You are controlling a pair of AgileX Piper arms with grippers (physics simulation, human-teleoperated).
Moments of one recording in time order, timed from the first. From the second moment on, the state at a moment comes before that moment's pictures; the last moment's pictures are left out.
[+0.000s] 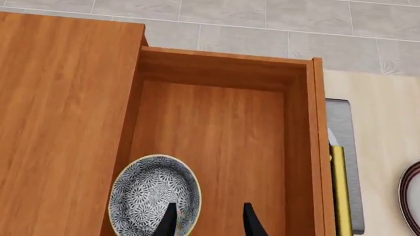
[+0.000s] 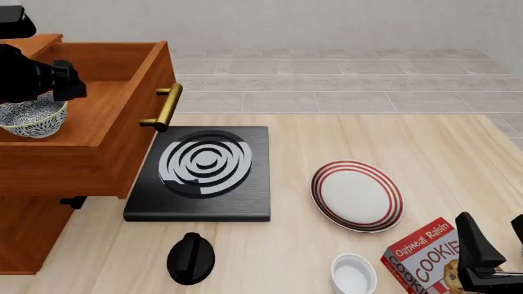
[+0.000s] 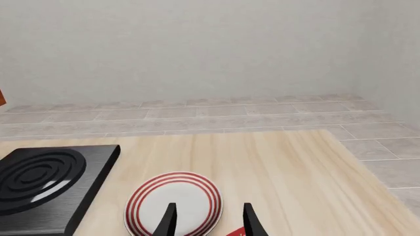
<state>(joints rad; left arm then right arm) 0.06 1.29 -1.34 0.87 -0.03 -0.02 0.05 0.00 -0.03 0.03</state>
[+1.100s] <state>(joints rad) 0.10 1.31 -1.22 0.78 0.00 -0.02 0.05 0.00 -0.03 0.03</state>
